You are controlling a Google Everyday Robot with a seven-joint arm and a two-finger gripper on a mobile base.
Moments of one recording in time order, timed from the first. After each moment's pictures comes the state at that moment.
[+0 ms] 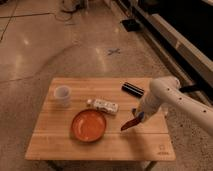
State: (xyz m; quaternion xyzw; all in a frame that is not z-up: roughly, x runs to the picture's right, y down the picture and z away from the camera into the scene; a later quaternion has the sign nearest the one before) arm 0.167 0.126 0.778 -0.24 -0.26 -0.34 0.87
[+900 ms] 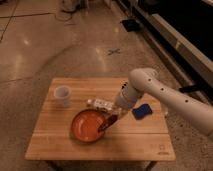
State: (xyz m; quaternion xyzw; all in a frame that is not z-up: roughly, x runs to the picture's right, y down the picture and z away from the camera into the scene) arm 0.029 0.125 0.746 -0.19 -0.38 -0.46 0.78
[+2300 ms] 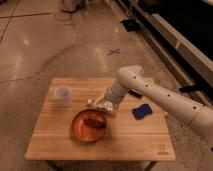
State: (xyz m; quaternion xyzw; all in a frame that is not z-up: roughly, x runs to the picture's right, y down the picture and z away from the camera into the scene) arm 0.008 0.084 0.780 -0.13 -0.36 -0.50 0.77
